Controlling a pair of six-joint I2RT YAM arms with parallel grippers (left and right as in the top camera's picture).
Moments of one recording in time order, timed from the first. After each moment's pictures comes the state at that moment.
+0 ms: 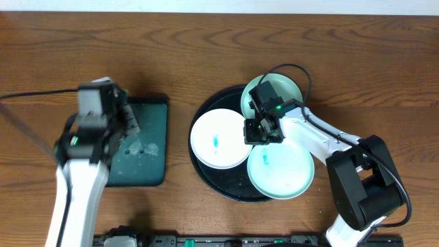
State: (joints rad) left arm 0.00 1.20 1.02 -0.82 -0.09 -0.31; right arm 0.48 1.86 1.10 -0.61 -0.21 0.47
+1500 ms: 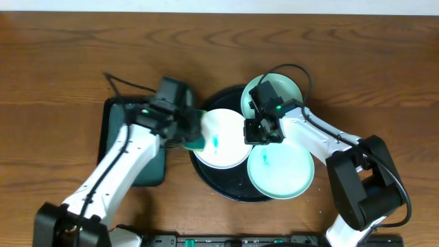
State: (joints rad) left arm -0.39 1.49 1.04 -0.76 0.22 -0.52; right arm 0.48 1.86 1.10 -0.61 -0.21 0.47
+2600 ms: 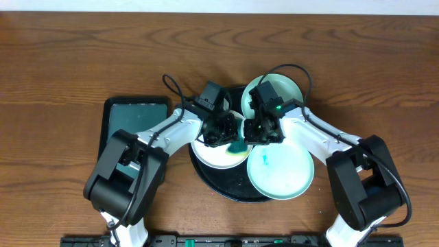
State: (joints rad) left arm -0.52 1.90 1.09 -0.43 0.52 -0.80; right arm 0.48 1.86 1.10 -0.62 -0.21 0.47
